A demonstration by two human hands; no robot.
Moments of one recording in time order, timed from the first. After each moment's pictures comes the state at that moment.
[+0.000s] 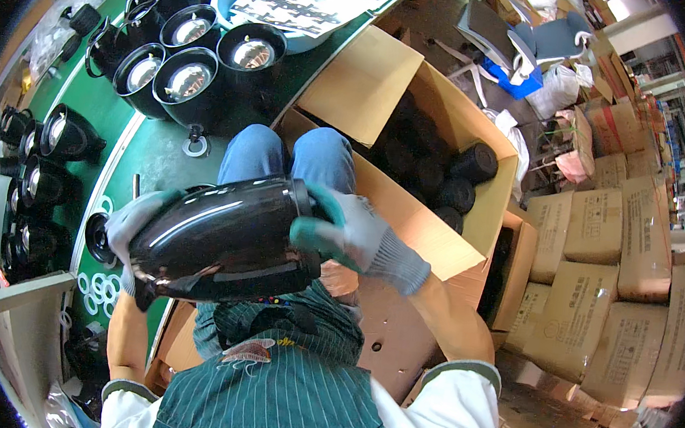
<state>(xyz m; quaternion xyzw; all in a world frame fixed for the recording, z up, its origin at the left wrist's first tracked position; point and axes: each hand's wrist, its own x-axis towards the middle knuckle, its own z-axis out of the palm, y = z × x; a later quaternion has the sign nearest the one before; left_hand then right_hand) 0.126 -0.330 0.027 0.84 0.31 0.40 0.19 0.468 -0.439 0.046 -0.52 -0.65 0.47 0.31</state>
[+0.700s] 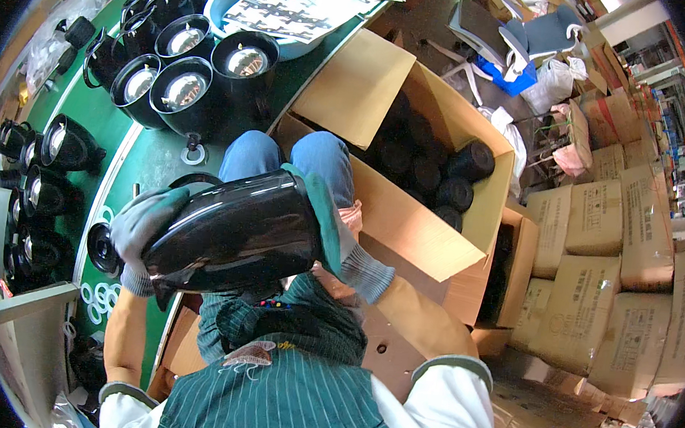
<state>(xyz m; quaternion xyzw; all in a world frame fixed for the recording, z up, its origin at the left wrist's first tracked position) 0.129 -0.316 0.037 0.89 0.24 0.39 0.04 0.441 -0.428 -0.038 -0.43 -0.64 0.37 0.51</state>
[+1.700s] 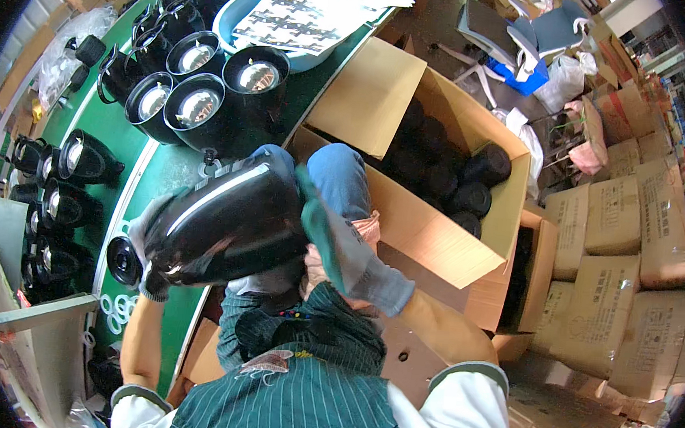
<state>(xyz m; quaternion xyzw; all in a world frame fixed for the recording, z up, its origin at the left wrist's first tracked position) 0.127 -0.315 0.020 0.76 0.46 0.36 0.29 0.429 -0.418 0.025 -0.37 -0.73 0.23 0.53</state>
